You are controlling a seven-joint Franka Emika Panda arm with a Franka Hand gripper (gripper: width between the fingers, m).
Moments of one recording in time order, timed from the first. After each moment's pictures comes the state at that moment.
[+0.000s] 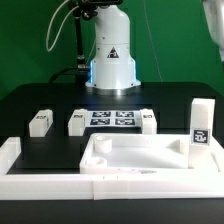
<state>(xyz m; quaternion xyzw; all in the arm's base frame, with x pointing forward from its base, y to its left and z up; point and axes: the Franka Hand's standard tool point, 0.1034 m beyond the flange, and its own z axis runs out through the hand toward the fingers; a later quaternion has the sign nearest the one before) 0.646 0.135 0.173 -0.61 0.79 0.03 0.10</state>
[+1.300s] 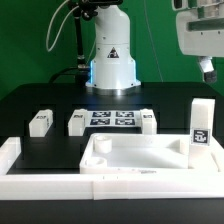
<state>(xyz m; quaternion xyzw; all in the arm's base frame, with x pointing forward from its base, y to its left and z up) 0.596 0.143 0.144 -0.80 0.60 0.02 0.08</state>
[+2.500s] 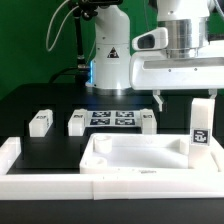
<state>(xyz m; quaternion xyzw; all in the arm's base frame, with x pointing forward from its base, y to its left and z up) 0.494 0.094 0.058 -0.99 0.10 -0.01 0.03</state>
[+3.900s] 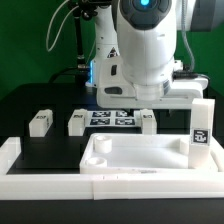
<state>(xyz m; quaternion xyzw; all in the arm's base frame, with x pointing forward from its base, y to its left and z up) 0.443 0.051 0.040 -0.92 0.08 0.37 0.05</state>
